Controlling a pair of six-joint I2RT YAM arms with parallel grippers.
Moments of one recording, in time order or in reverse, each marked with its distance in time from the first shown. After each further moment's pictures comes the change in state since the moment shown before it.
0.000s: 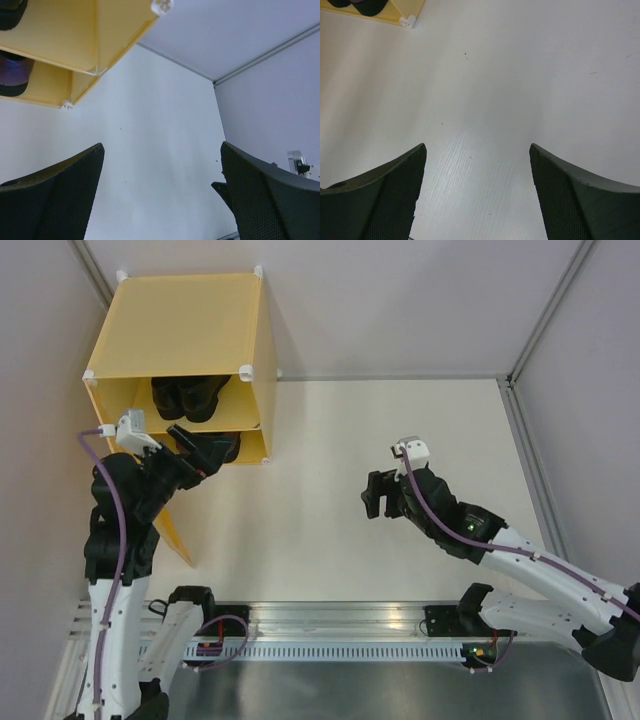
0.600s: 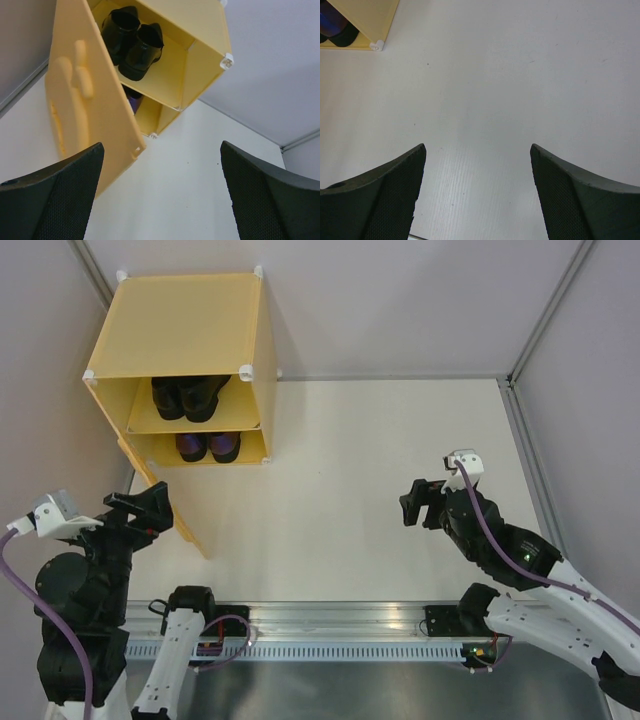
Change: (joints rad) left arm 0.000 -0.315 0.255 -0.407 -0.455 0.185; right arm 0.000 -0.313 0.003 -0.283 0.171 0.064
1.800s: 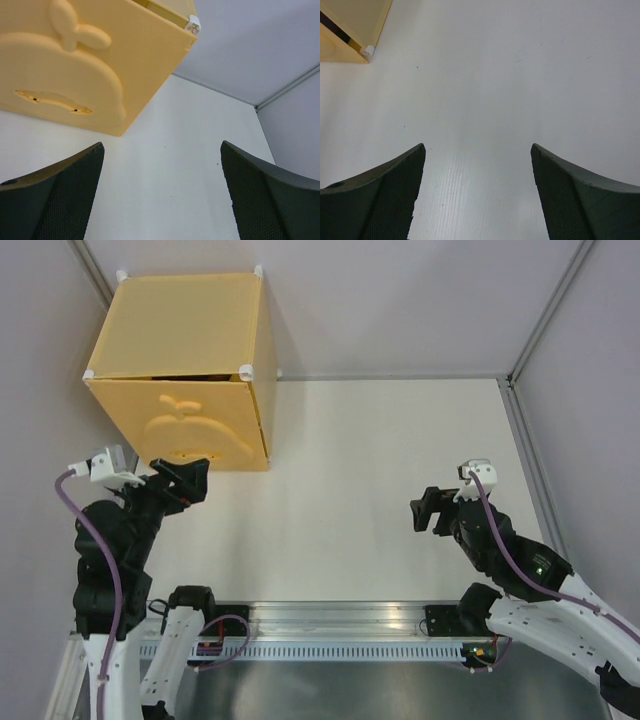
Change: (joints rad) left arm 0.000 0.151 -0.245 0.329 0.288 0.010; right arm 0.000 -0.109 -0.070 -0.028 0.037 0.003
